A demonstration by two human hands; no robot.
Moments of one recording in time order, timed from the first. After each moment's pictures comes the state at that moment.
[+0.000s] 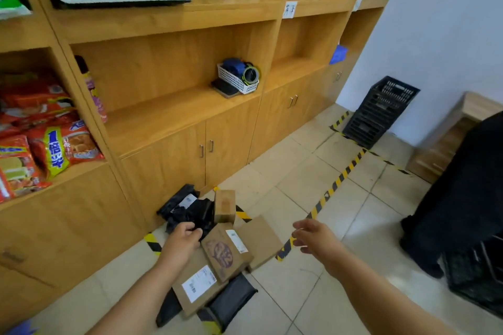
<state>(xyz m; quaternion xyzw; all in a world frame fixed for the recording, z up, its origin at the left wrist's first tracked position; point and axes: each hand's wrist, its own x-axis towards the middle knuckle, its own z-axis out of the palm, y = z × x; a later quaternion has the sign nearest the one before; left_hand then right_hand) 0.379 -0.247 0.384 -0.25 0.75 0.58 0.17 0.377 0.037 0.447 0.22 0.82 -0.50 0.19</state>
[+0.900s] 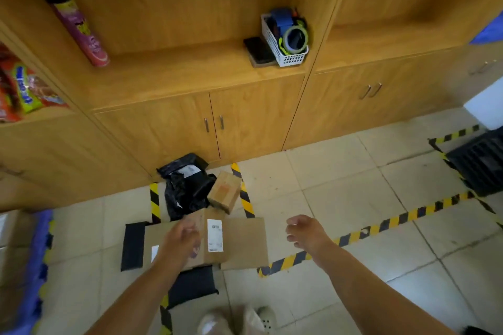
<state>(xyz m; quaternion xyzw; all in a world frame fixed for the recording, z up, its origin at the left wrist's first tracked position) 0.158 0.013 0.326 -0.50 0.63 0.59 0.09 0.003 0.229 0.311 0.17 0.78 -0.43 0.41</state>
